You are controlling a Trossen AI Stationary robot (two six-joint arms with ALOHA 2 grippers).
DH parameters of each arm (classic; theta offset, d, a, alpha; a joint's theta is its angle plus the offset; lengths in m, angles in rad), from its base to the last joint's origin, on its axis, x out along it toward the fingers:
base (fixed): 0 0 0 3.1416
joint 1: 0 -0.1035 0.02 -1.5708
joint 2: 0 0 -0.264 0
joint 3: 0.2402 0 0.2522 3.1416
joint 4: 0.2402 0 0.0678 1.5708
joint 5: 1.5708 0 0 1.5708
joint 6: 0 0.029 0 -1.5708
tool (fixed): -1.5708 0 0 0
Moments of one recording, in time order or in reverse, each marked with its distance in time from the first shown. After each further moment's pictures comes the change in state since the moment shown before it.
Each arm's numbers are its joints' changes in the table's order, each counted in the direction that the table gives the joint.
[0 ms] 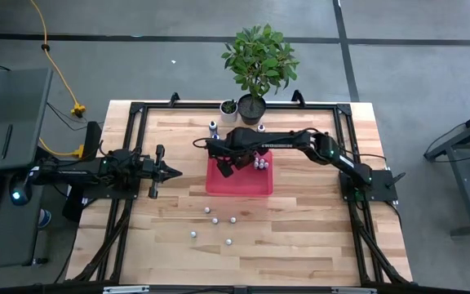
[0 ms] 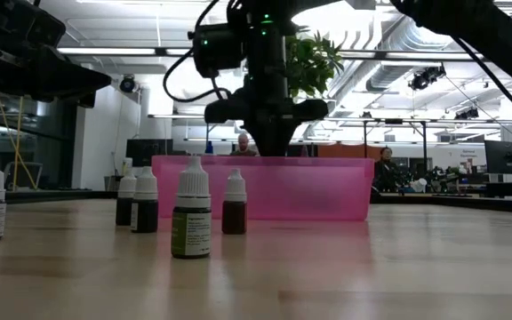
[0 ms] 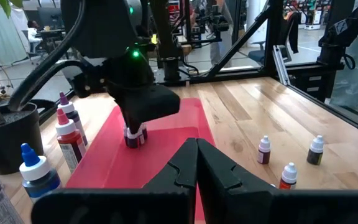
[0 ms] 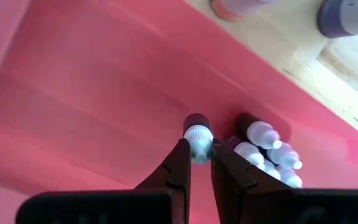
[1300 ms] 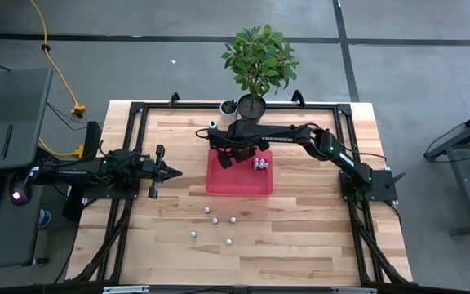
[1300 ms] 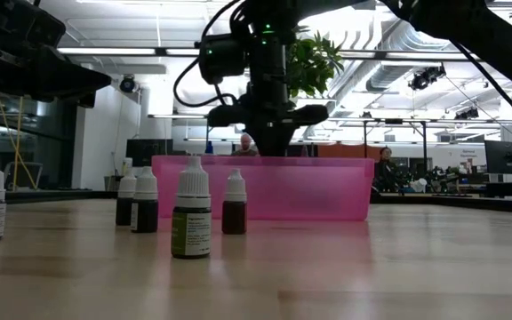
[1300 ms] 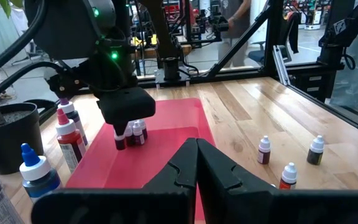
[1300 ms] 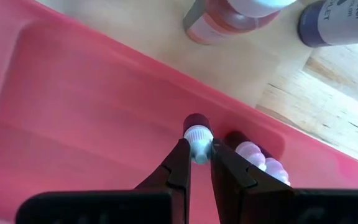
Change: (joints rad) left arm 0.000 0.000 0.000 0.000 0.000 0.000; right arm 0.056 0.002 0.000 -0.020 0.018 0.047
